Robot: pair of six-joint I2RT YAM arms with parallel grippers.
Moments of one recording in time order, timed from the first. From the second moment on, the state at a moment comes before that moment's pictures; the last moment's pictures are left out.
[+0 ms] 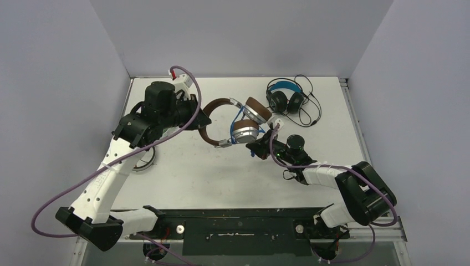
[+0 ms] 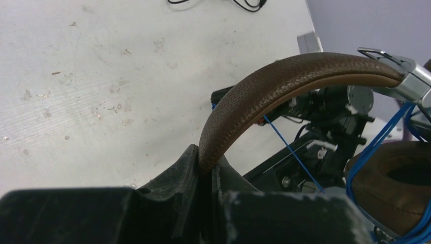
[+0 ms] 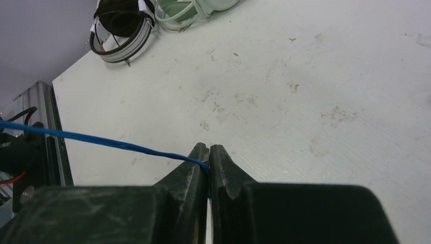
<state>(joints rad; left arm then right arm) -0.49 1.23 1.53 -0.84 0.21 -0.53 0.54 1.43 0.43 0.88 -0.48 0.30</state>
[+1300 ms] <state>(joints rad) -0.80 1.07 0.94 -0.45 -0.47 0.35 0.44 1.34 0.95 -0.23 -0.84 0.30</state>
